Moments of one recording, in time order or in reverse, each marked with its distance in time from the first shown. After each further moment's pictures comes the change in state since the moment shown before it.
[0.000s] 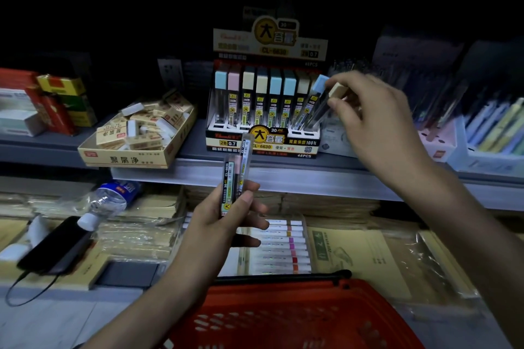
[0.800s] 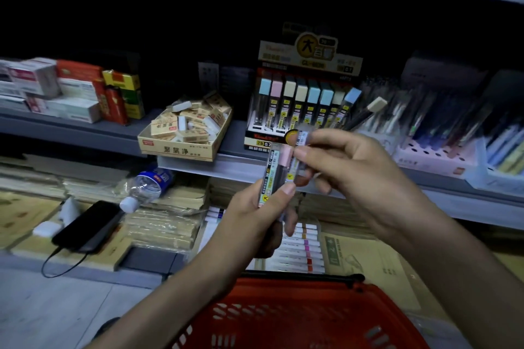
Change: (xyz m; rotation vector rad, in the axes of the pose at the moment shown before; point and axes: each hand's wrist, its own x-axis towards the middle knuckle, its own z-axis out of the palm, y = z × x) left_hand -0.022 0.033 -0.006 -0.032 -0.170 0.052; right_hand -0.045 -0.093 0.015 0.847 -0.375 0.478
